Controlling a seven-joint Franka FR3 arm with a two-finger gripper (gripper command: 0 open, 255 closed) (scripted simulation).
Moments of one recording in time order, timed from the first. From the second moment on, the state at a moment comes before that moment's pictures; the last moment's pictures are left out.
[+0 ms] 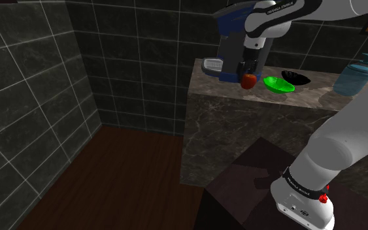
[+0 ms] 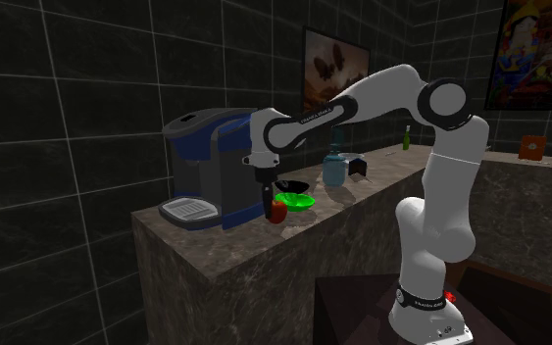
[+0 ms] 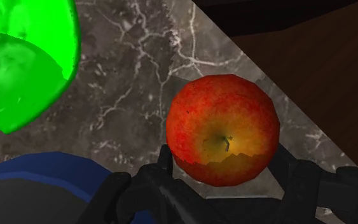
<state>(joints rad) -0.09 -0.19 -0.33 -2.18 -0.05 1.94 -0.33</state>
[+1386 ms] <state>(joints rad) -0.11 -0.23 -0.35 -1.97 -0.07 1.71 -0.39</state>
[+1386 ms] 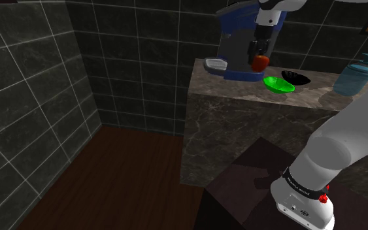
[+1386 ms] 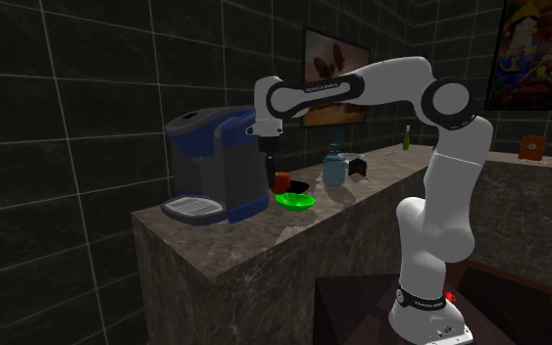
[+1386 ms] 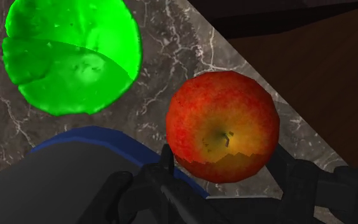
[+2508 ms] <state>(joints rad) -0.23 -0.20 -0.59 -1.90 -0.07 1.66 -0.73</state>
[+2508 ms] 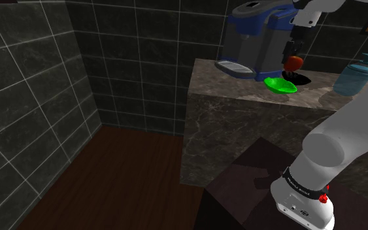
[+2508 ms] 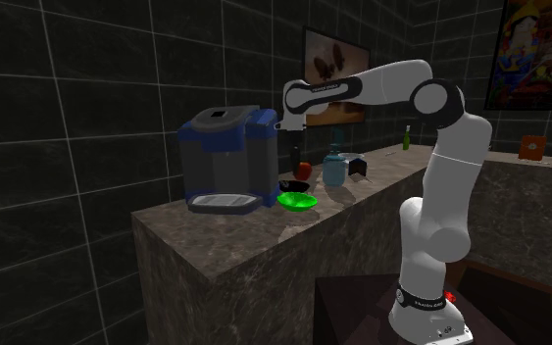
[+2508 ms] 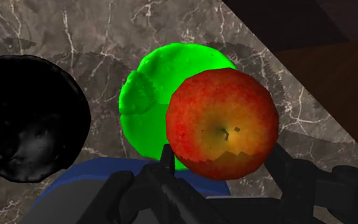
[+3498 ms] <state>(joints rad) -0.15 -0.24 -0.68 -2.00 -0.08 1.86 -0.71</state>
